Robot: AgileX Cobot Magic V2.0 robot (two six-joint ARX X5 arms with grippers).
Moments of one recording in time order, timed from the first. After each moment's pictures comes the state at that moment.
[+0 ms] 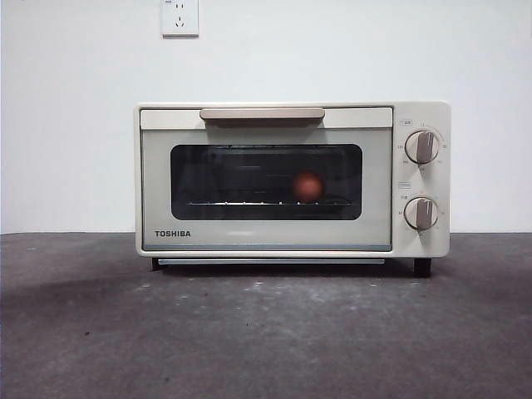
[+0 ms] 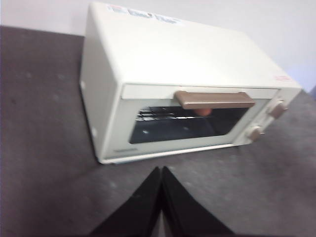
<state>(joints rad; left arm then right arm) -0.32 0.63 0.78 -0.46 0.16 -0.25 0.74 0.72 0.91 -0.56 0.13 0.23</state>
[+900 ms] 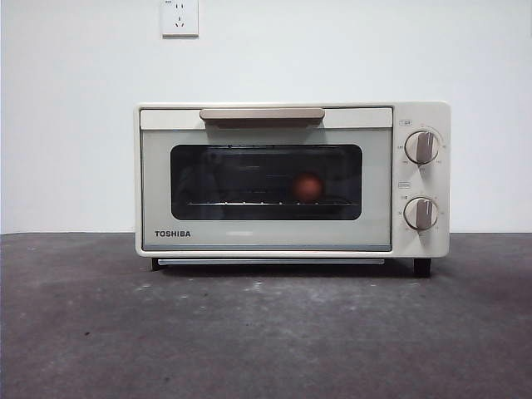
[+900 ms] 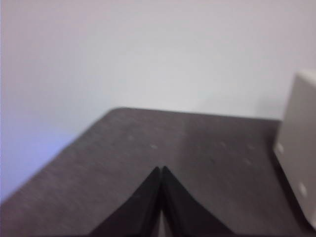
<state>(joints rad) -0.01 0.18 0.19 0.01 -0.18 -0.02 0.74 0.72 0.91 -0.56 0.13 0.23</state>
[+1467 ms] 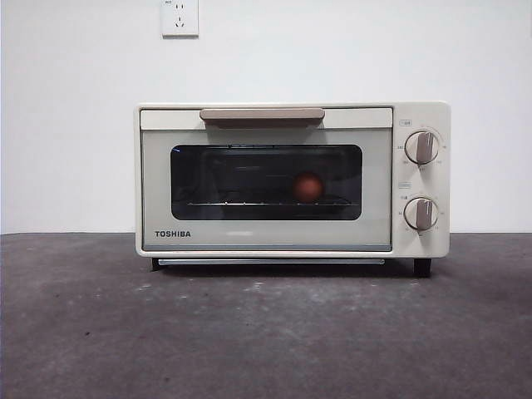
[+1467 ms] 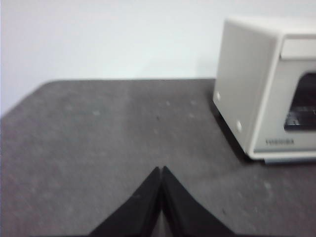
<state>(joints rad) -0.01 0.00 0.06 -0.13 0.06 0.01 0.74 0.72 0.91 -0.56 0.13 0.23</state>
